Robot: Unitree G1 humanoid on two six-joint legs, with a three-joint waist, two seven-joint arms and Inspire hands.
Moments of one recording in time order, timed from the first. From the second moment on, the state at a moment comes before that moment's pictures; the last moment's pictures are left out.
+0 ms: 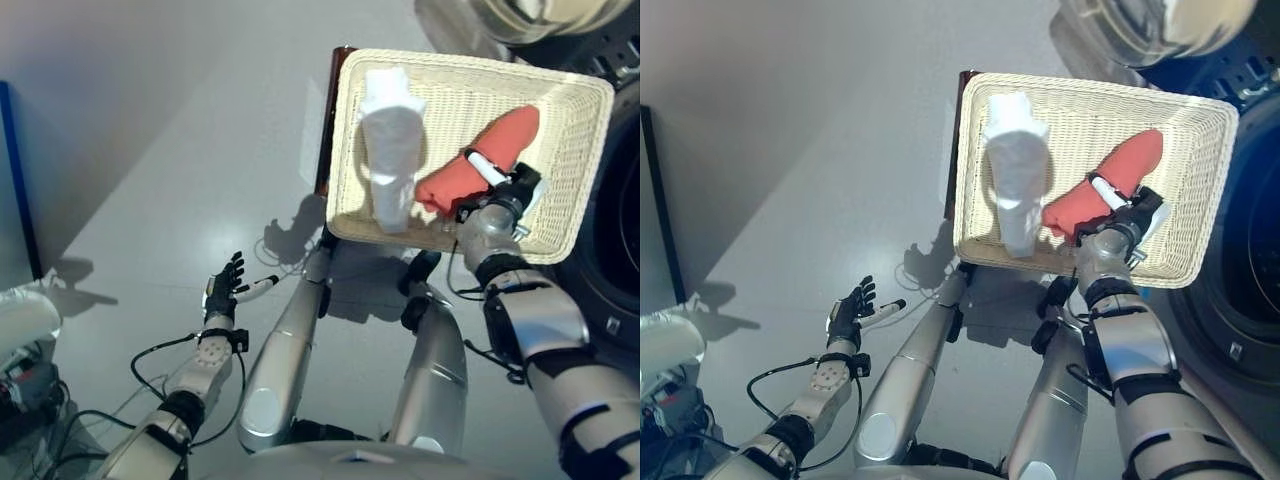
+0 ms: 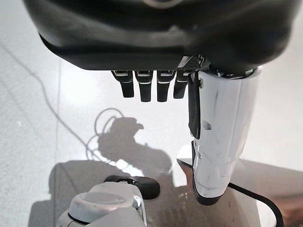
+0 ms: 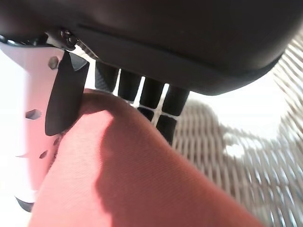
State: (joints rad) left arm -0.20 0.27 -0.44 0.88 -0.45 -0.36 0.31; right arm -0.91 -0.39 0.04 1.28 0.73 -0.31 -0.55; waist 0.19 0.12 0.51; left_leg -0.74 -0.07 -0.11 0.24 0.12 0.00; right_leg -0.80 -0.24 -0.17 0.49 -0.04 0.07
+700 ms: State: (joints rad) left arm -0.09 0.21 -0.43 0.95 -0.53 -0.36 0.20; right arm -0.81 -0.37 -0.20 1.12 1.05 -0.48 -0.51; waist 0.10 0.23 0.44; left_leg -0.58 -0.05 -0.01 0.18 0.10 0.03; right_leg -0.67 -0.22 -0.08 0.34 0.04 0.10
